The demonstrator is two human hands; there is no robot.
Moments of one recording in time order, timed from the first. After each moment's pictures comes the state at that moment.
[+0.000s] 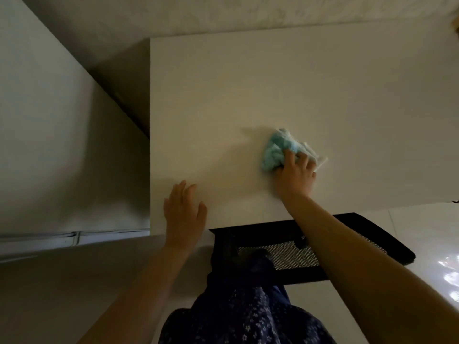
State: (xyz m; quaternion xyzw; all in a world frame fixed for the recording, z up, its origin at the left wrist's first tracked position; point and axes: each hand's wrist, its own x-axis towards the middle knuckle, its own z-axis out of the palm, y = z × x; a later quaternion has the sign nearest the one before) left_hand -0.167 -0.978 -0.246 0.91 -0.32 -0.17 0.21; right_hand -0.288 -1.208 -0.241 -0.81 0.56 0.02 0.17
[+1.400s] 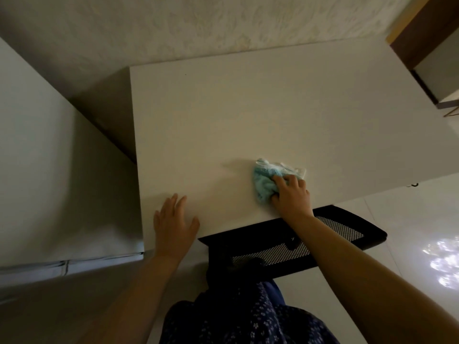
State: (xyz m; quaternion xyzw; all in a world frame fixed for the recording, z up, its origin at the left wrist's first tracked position) left_hand -0.158 -0.966 -0.248 0.89 -0.38 -0.18 0.16; right_hand -0.350 -1.185 -0.224 -0.85 0.50 0.07 0.15
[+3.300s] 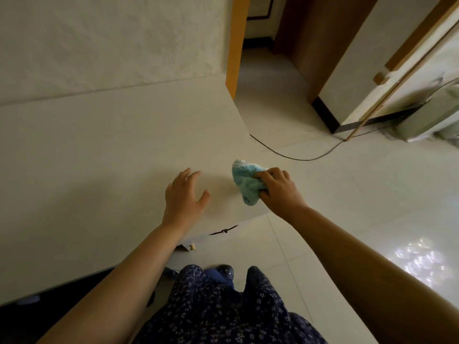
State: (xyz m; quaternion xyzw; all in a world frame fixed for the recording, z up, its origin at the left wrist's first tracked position) left_hand -0.557 -1.463 -0.185 0.82 -0.49 -0.16 0.27; right_hand -0.761 -1.598 -0.147 -0.89 0.43 0.01 0.16
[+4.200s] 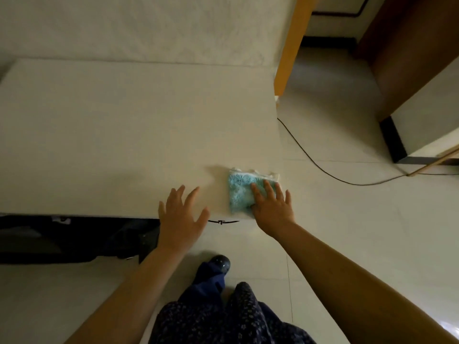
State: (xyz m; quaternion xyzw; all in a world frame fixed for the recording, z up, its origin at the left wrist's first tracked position) left_hand -0.651 -1.418 -0.194 0.93 -0.30 -0.14 0.17; right_hand -0.774 -1.618 -0.221 -0.93 0.29 0.20 0.11
